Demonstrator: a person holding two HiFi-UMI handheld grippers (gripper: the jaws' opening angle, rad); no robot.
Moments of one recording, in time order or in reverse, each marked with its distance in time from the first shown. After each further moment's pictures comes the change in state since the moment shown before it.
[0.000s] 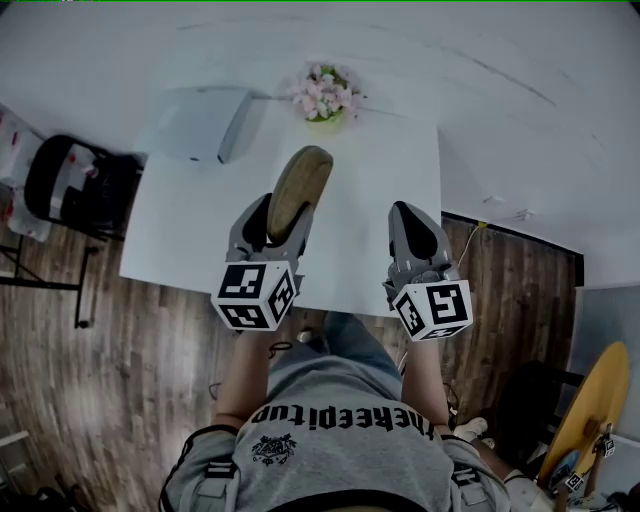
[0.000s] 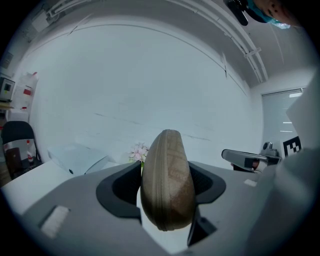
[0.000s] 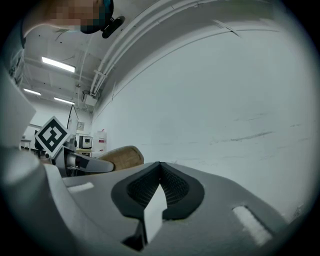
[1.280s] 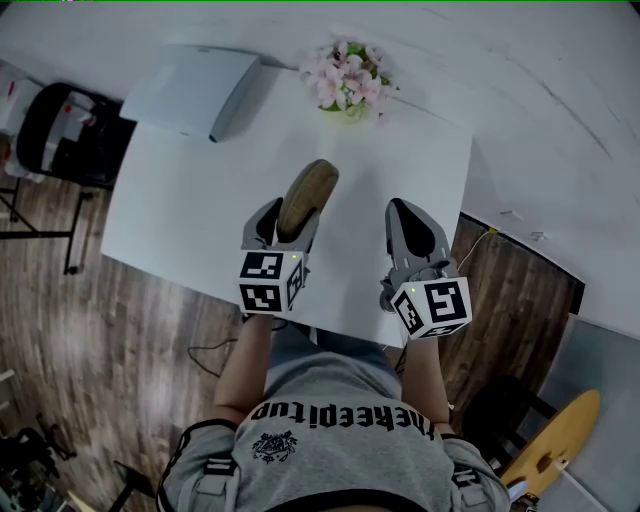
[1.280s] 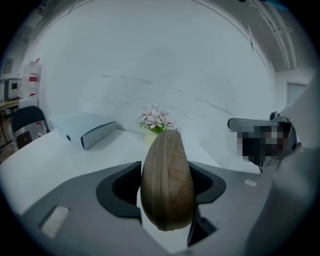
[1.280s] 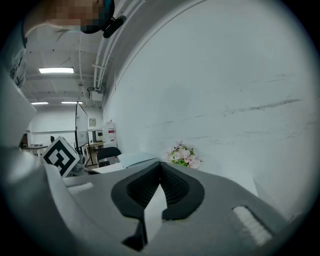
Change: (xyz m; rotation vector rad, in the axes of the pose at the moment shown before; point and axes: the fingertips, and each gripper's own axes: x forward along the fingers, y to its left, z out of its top) left arm 0.094 0.040 -0.109 -0.083 0.294 0.147; right arm 0.093 -0.043 -0.065 0.061 0.188 0.170
